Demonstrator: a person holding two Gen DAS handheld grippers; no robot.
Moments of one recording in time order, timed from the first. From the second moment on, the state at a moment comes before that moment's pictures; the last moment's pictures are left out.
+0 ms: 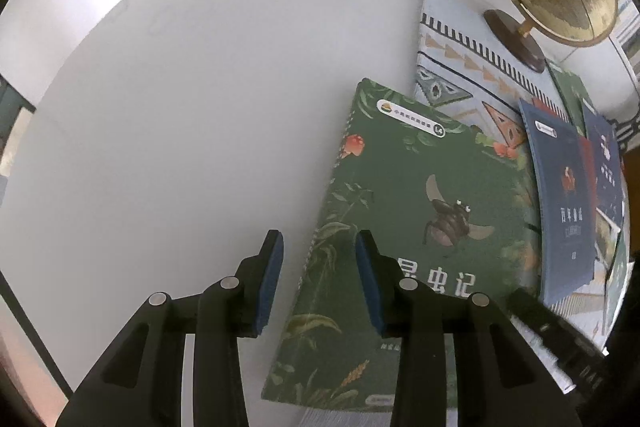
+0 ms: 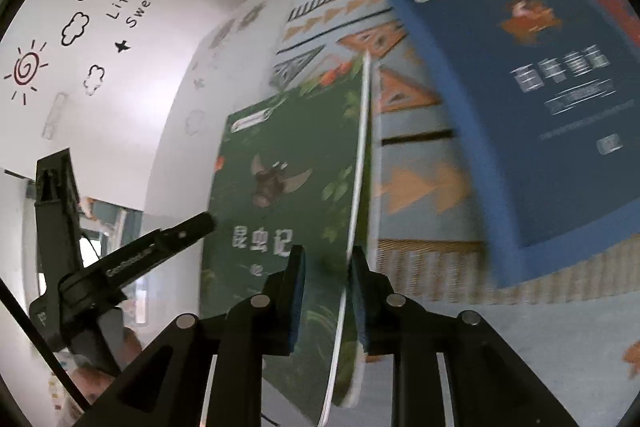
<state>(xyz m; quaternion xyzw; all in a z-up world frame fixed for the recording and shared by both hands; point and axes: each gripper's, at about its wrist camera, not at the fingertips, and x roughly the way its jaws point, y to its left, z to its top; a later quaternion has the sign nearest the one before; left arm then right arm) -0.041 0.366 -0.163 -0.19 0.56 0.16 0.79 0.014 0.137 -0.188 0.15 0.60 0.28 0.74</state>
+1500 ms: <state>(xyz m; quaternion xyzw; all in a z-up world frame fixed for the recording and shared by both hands) 0.138 -0.153 -0.146 0.04 0.61 -0.22 0.76 0.011 -0.382 -0.152 0.31 0.50 -0.07 0.80</state>
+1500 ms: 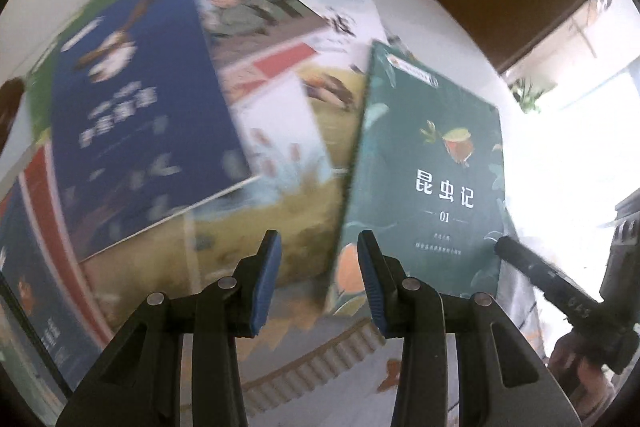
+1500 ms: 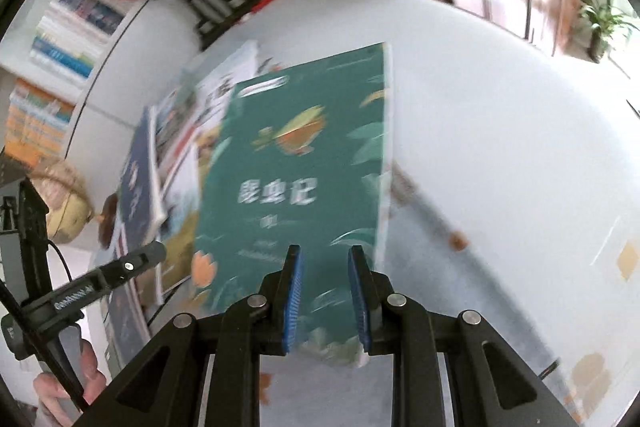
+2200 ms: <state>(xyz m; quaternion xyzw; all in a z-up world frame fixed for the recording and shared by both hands) 0.114 -0.208 -0.164 0.11 0.61 -0.29 0.73 0.042 -0.387 -0.159 0.27 0.51 -0.02 0.81</state>
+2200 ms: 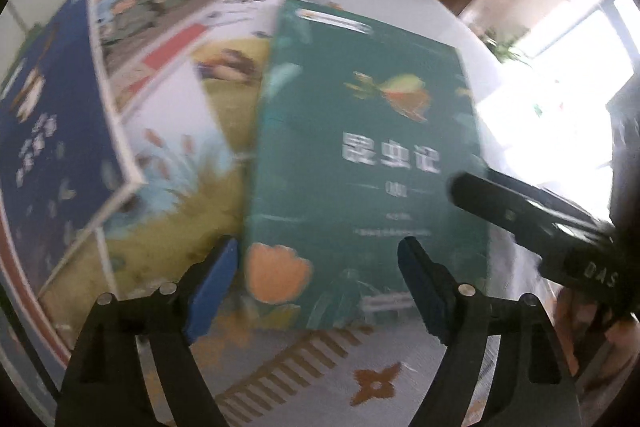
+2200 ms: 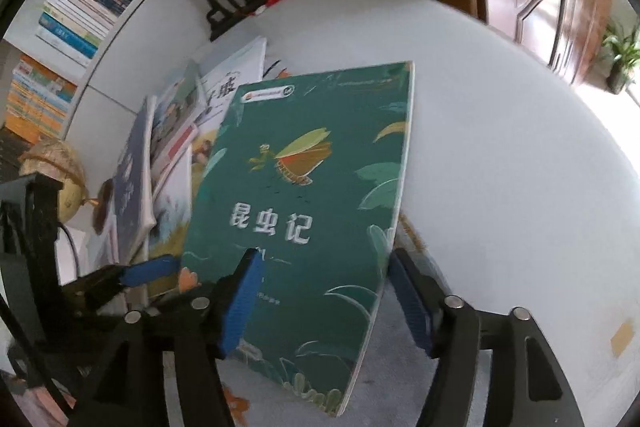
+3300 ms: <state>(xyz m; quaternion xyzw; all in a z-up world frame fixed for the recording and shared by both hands) 0.077 -0.068 -0.175 -0.04 0.63 -0.20 0.75 0.034 -0.304 -0.177 0.30 0.52 0.16 0.78</state>
